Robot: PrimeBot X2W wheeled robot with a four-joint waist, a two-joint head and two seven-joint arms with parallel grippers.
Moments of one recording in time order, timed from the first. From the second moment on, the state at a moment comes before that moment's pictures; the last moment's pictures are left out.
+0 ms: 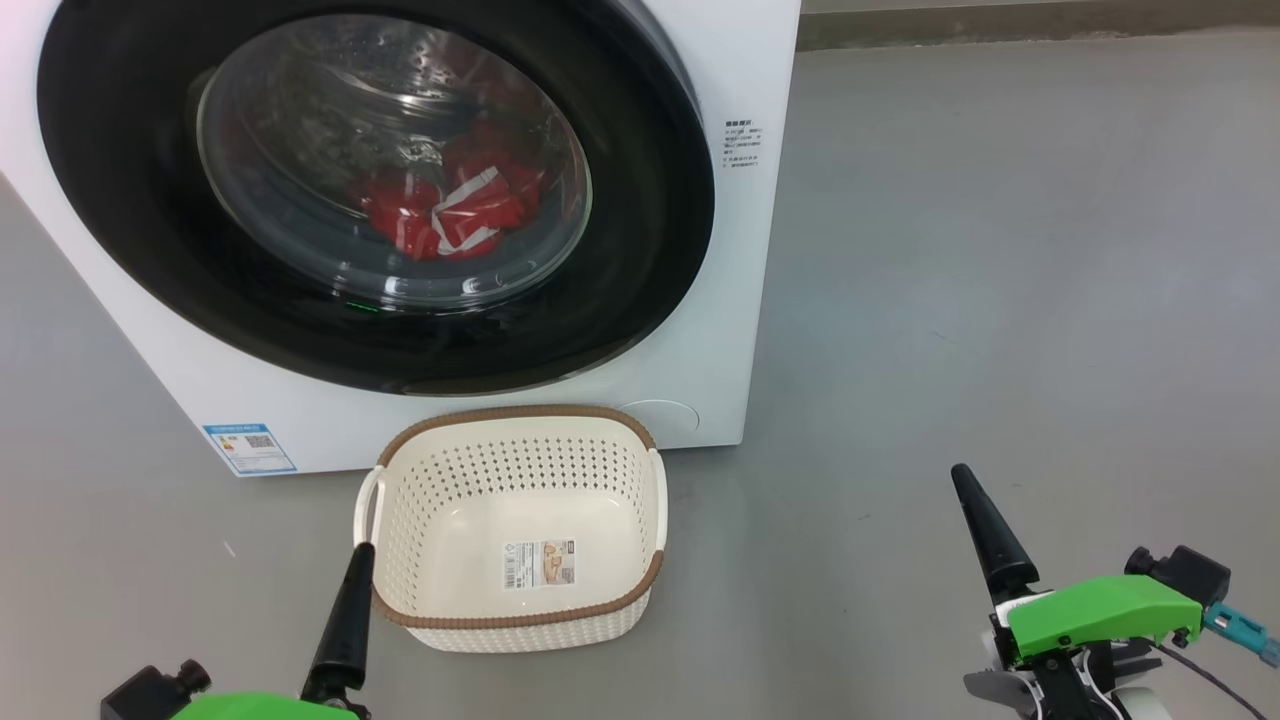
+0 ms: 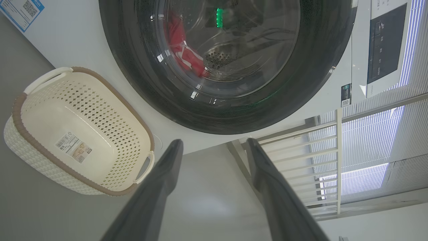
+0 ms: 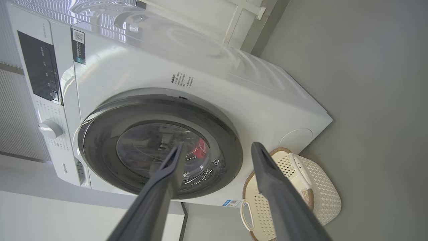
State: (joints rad) left arm -0.07 0.02 0.00 0.30 -1.25 -0.12 -0.02; right arm -0.12 -0.02 0.05 0.39 1.38 0.13 -0.02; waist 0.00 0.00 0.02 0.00
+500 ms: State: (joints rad) left arm -0.09 0.02 0.00 0.27 -1.02 -0.12 -0.07; right arm -0.16 -0.03 0.08 0.39 1.20 0.13 -0.07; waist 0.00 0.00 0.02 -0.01
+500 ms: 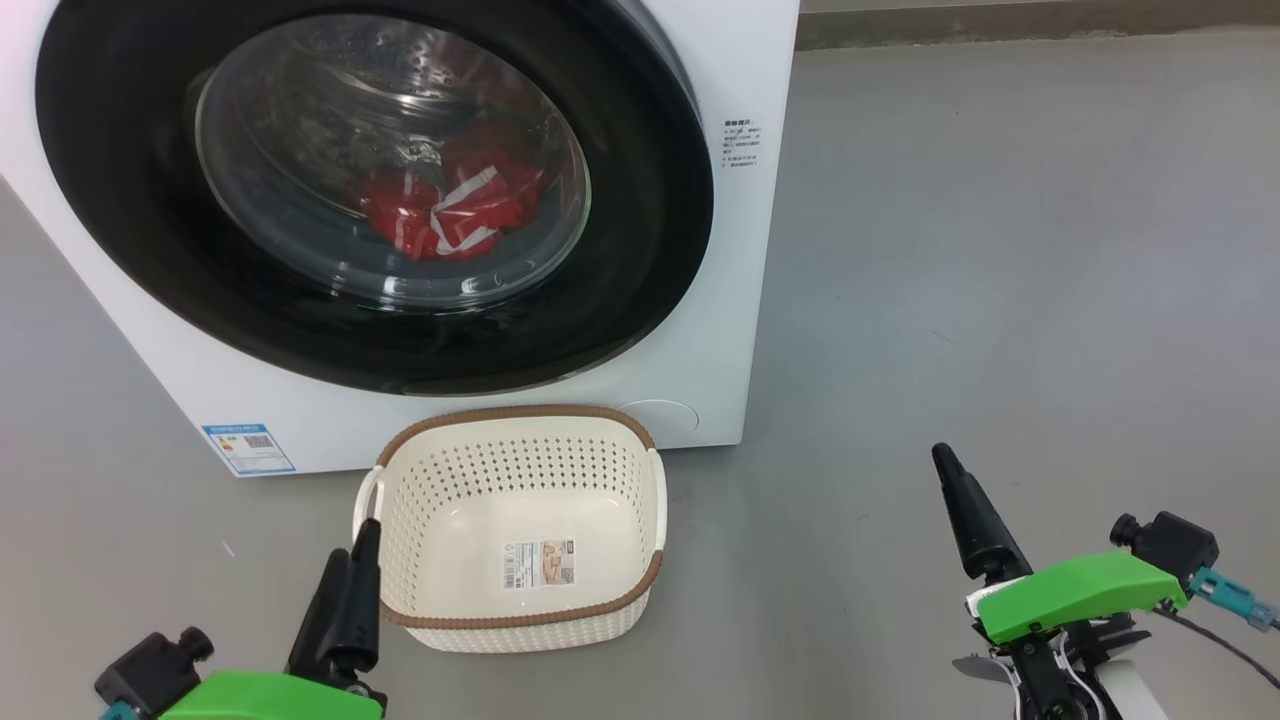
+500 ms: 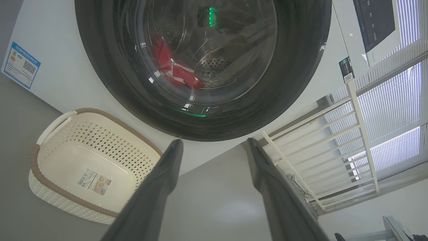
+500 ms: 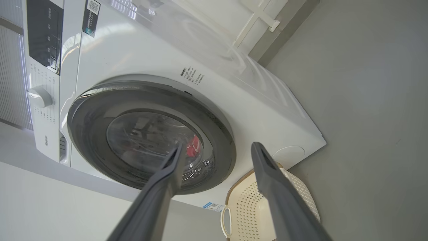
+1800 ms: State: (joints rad) left arm -0.17 0.02 -0.02 0.22 -0.47 -0.04 -0.18; right arm -0.28 -0.04 0.12 0.37 0.62 0.13 -0.18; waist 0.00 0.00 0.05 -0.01
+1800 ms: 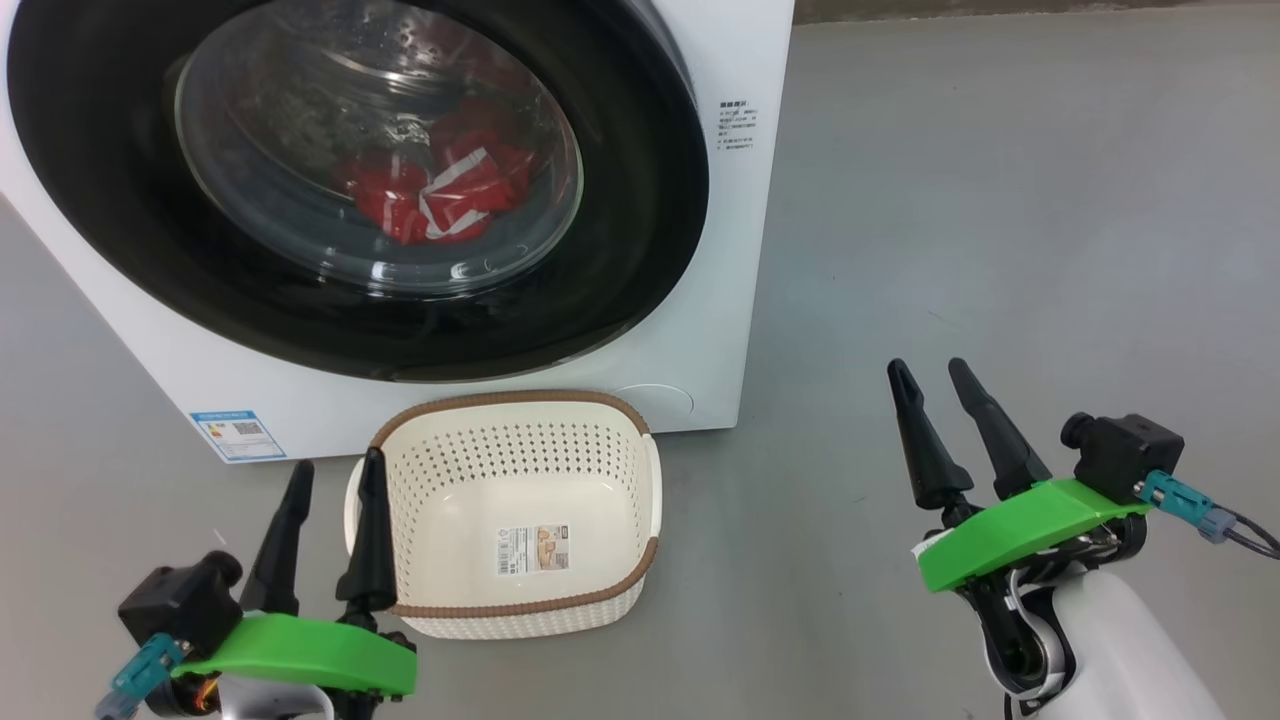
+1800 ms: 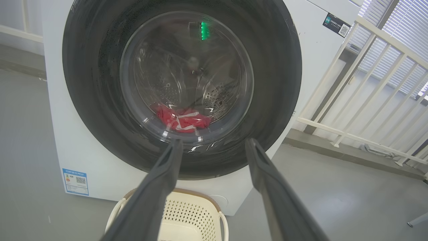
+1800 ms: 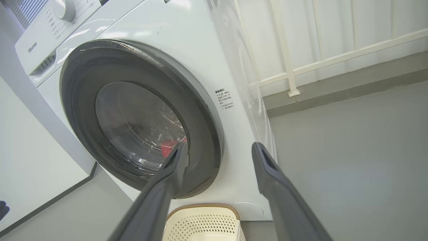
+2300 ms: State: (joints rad) left arm -0.19 0.03 -0.02 0.20 -0.30 -0.01 -0.22; right arm -0.34 -0.05 0.14 0.39 0.44 0.13 -0.22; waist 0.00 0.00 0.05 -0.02
